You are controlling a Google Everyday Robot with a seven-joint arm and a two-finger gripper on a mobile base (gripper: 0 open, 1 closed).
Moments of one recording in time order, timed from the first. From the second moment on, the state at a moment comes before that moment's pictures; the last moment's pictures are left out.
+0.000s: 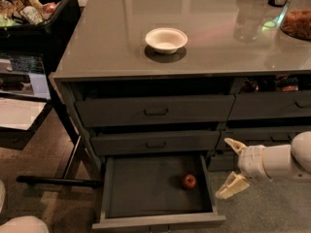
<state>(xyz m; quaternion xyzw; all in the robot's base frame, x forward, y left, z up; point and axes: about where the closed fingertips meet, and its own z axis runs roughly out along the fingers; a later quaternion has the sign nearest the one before) 0.457 -0.218 0.631 -0.55 0.75 0.15 0.34</state>
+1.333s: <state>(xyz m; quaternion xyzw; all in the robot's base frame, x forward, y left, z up) 0.537 -0.188 0.423 -0.60 0.71 0.18 0.31</state>
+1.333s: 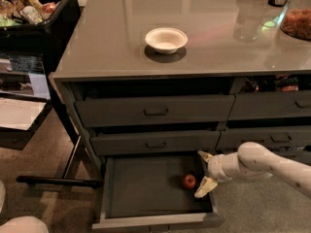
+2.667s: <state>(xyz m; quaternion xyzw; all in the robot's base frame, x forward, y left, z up) 0.584 -0.168 0.302 -0.63 0.69 0.17 0.31</state>
